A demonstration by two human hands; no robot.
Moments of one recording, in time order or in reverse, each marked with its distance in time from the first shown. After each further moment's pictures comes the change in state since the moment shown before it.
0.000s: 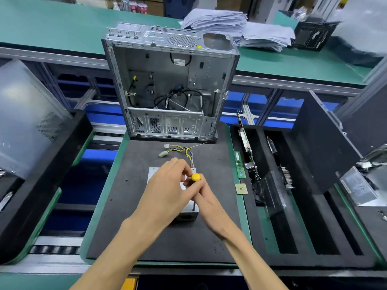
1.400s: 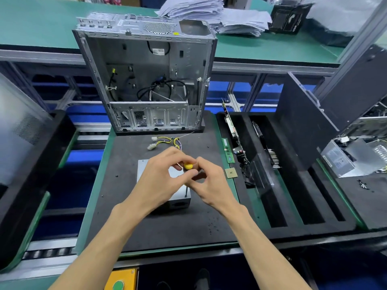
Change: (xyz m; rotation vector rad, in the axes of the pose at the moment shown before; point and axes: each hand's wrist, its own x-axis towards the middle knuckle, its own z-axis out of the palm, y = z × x) left_hand 0.003 -0.003 0.000 -0.291 -0.140 0.158; right_hand -0.001 0.008 -0.025 -0.337 0.310 -0.295
